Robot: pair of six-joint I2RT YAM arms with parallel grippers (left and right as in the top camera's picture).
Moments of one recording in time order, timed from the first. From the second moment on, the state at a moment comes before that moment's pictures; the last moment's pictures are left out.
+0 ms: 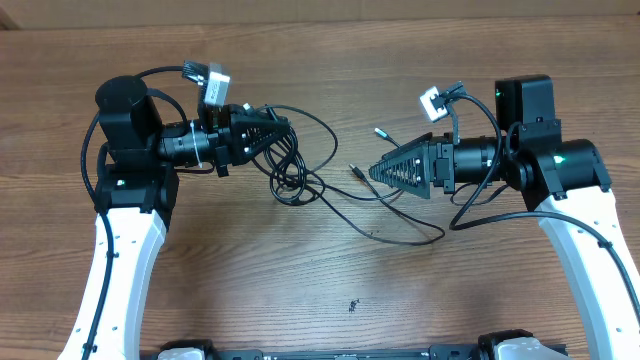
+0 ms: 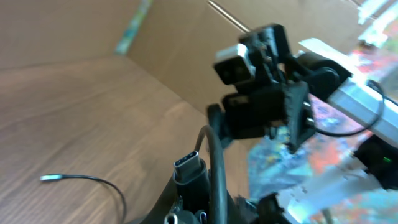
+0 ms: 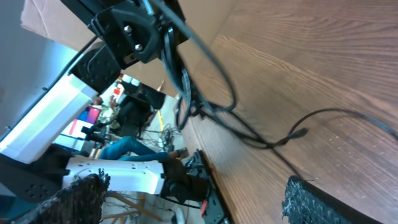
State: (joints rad) left arm 0.02 1.32 1.05 0.02 1.38 -0.35; right arm 0.15 1.34 1.29 -0.90 -1.22 0.04
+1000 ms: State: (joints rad) left arm -0.01 1.32 1.05 0.19 1.23 -0.54; right arm 0.43 1.34 1.29 -0.52 -0.92 0.53
